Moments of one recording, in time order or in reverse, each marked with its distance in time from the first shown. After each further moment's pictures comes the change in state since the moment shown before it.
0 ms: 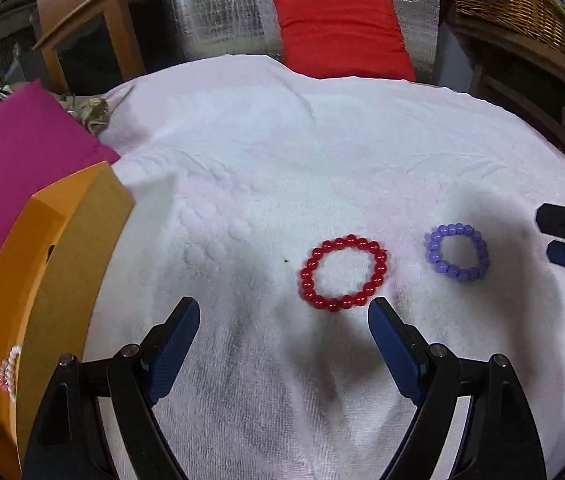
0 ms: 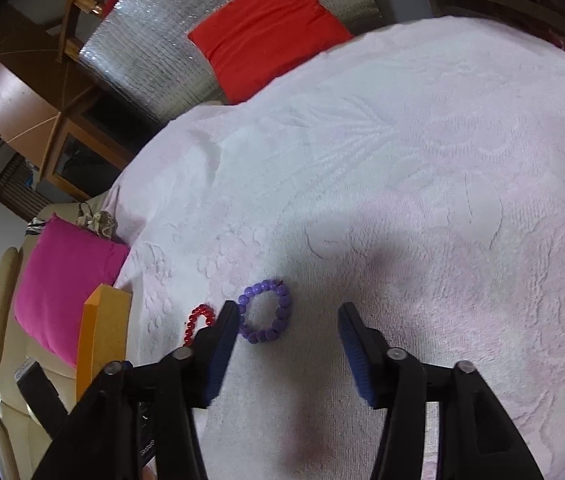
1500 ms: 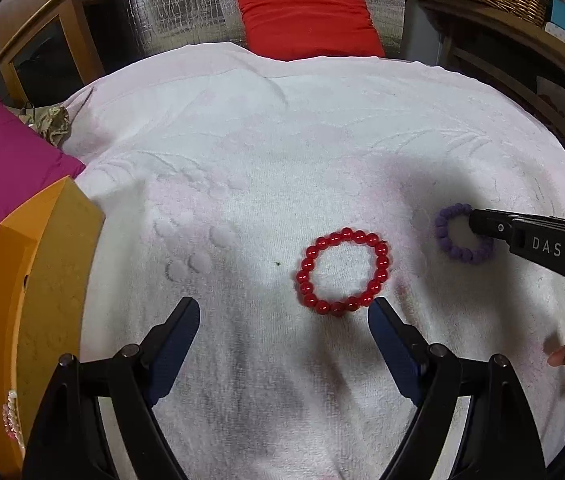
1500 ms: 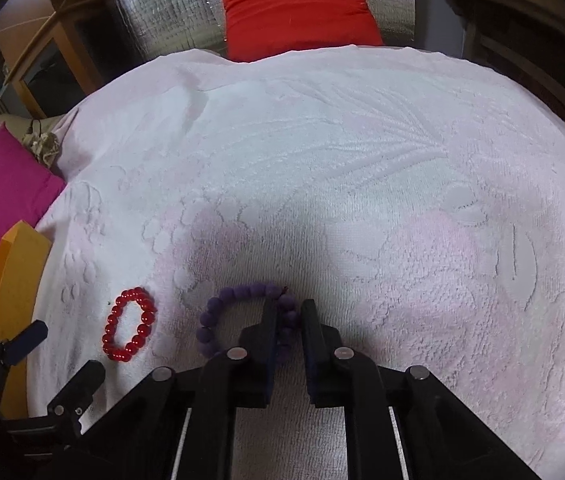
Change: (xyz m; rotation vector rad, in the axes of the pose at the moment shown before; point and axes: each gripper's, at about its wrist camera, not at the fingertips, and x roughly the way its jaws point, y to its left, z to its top) left arm 0.018 0.006 0.010 0.101 0.063 -0.100; right arm 0.067 0.048 -0.004 -0.292 0.043 -0.265
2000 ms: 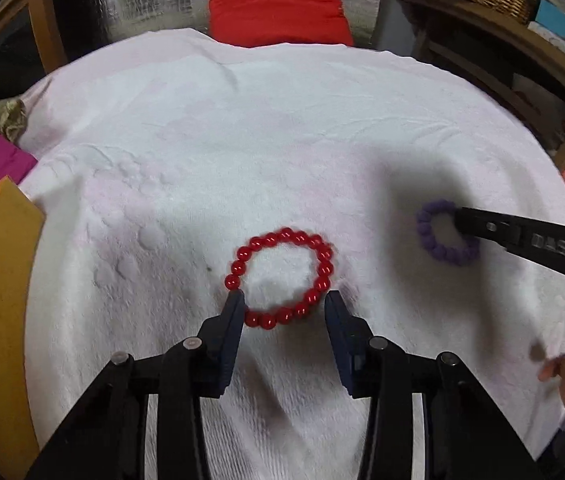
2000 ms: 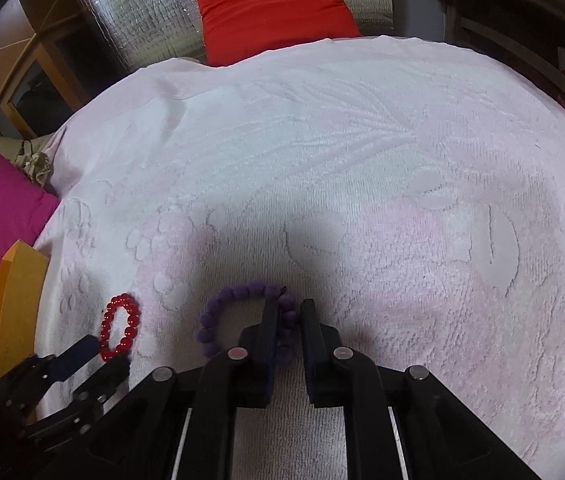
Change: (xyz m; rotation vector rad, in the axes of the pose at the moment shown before) left arm 0.025 -0.023 0.011 0.013 0.031 -0.110; right arm -0.005 -0.023 -0.003 0.092 0.014 0.016
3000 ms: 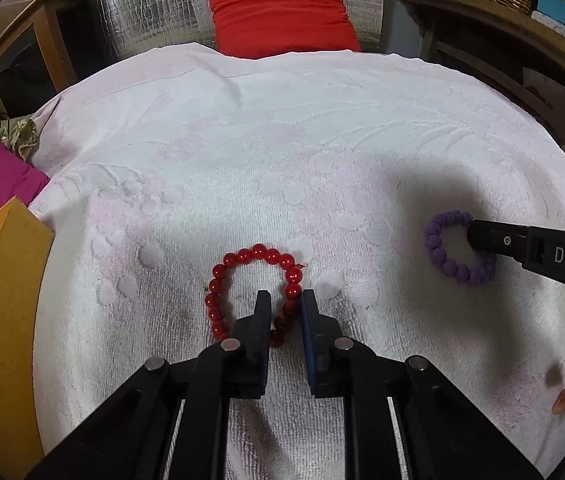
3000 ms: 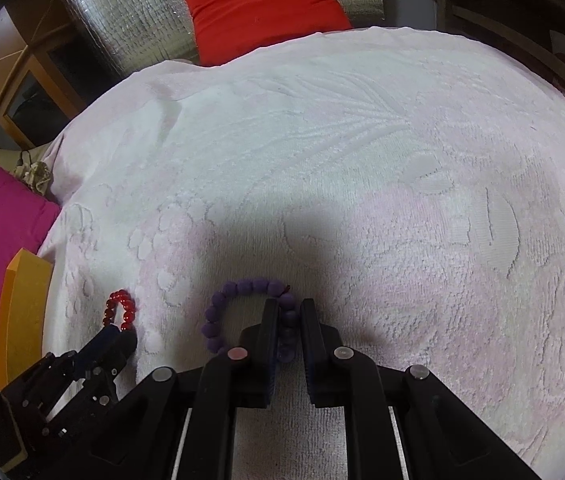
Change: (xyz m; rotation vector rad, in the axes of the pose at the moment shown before) left arm 0.008 -0.018 0.009 0.020 -0.038 0.074; right arm 0.001 0.000 -0.004 0.047 0.010 0.006
